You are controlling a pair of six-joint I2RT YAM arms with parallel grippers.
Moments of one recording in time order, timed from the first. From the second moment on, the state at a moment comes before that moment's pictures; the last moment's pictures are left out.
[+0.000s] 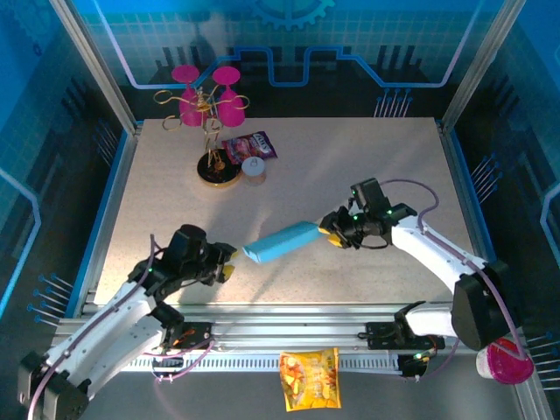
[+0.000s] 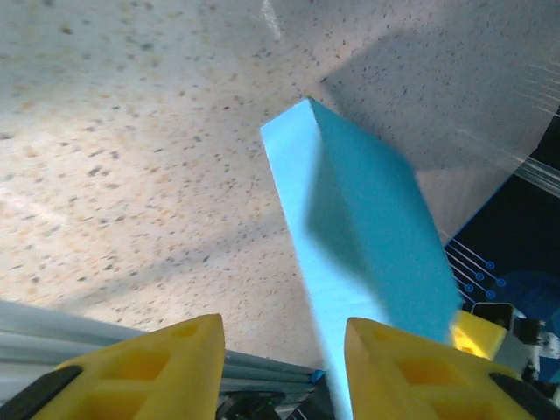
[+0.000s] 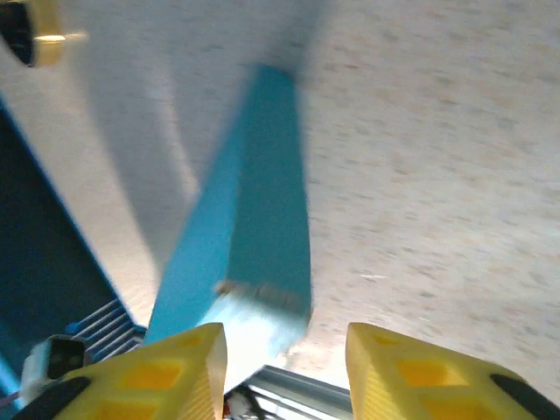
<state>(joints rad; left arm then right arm) -0.50 0.67 0.47 -0.62 0.26 -1.69 0.41 1.29 0.83 -0.59 -0.45 1.05</state>
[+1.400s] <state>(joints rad) -0.04 1.20 0.27 0.33 -0.21 -0.31 0.07 1.47 0.32 0.75 0.02 -0.05</state>
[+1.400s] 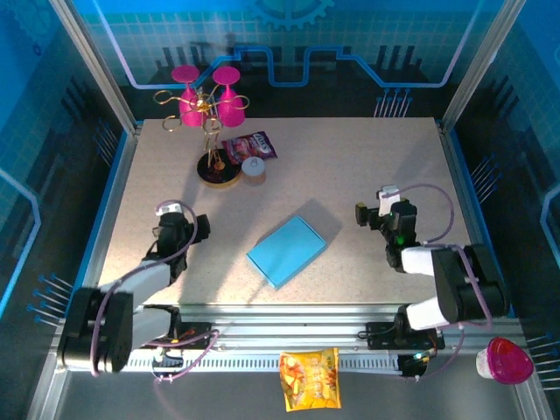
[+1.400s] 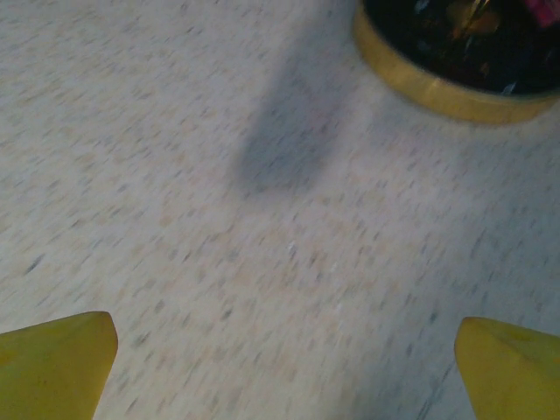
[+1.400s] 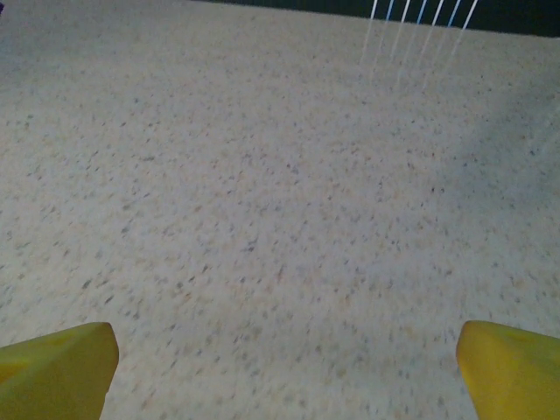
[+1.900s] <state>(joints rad) -0.05 1.31 0.33 0.60 -0.01 -0.18 0.08 1.54 0.36 0.84 0.10 -0.04</state>
